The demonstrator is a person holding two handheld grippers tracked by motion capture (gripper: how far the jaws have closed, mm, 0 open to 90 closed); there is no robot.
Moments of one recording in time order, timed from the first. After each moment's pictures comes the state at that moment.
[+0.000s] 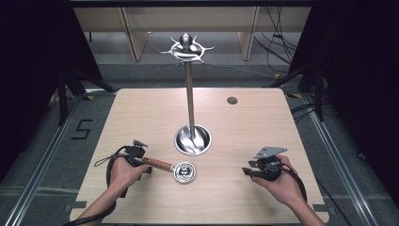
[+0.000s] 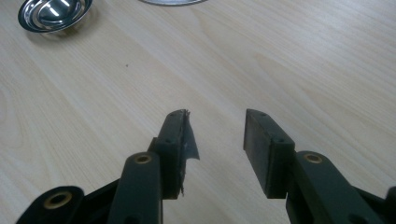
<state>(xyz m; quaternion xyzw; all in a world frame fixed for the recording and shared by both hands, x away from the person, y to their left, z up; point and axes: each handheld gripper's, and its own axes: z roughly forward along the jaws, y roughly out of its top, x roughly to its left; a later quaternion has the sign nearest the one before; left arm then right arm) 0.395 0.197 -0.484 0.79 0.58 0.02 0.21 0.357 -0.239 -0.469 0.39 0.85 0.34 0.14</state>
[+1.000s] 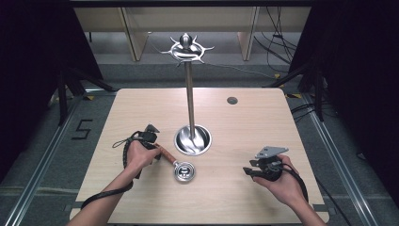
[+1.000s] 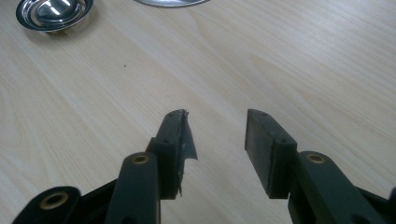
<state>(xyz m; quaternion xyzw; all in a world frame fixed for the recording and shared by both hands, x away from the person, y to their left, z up) 0.454 0.165 -0.485 0.79 0.59 0.03 0.18 0.355 -0.243 -0.463 0.39 0.85 0.32 0.13</state>
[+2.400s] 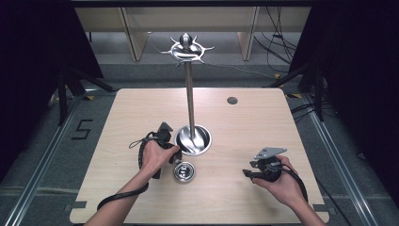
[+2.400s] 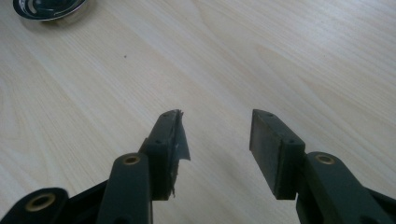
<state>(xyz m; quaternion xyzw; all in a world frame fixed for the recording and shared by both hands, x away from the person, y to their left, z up) 0.455 0.116 -0.481 0.75 0.63 -0.02 0.18 0.355 -0.240 -0.471 0.39 0.85 0.33 0.13</state>
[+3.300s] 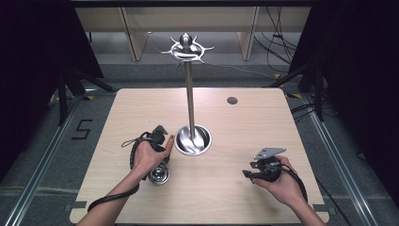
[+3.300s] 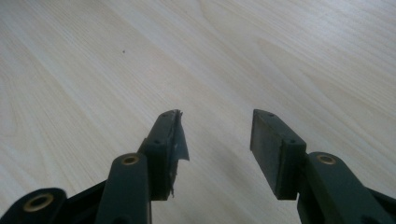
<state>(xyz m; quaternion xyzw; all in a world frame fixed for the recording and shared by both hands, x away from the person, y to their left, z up) 0.447 0.135 -0.480 0.78 0.61 0.02 0.14 0.356 -0.241 -0.470 0.39 0.86 0.31 0.11</state>
